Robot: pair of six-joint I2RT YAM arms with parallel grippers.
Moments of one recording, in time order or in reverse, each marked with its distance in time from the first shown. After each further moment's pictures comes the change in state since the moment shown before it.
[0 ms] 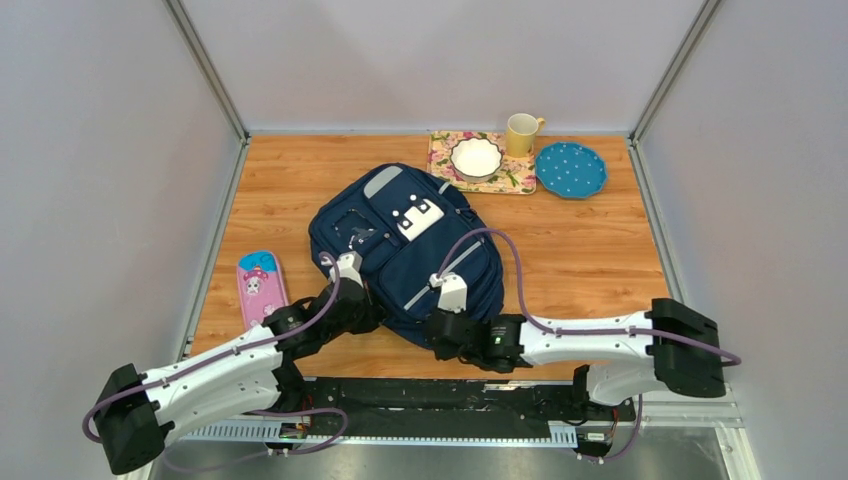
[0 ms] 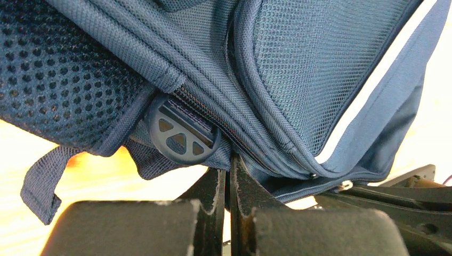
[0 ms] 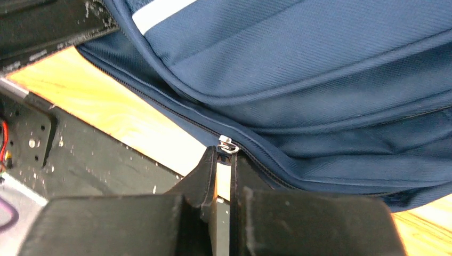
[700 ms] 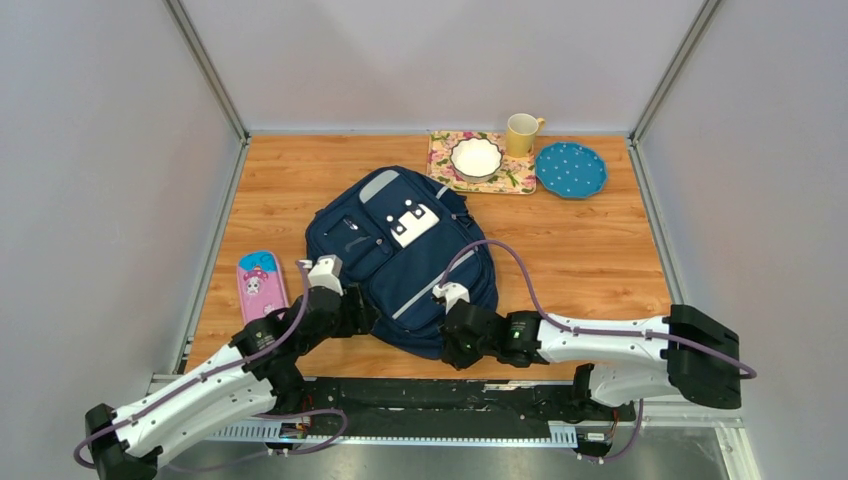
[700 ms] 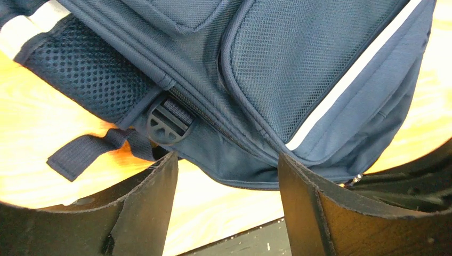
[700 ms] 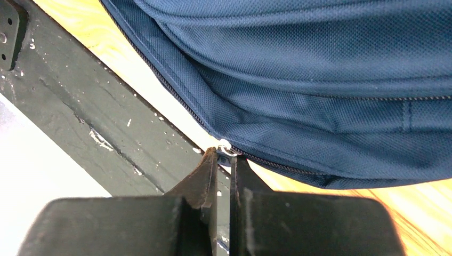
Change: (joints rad) left arm 0.019 -0.244 0.002 -0.209 -0.071 0.111; right arm -0.109 -0.149 -0.156 0.037 -0.385 -0.260
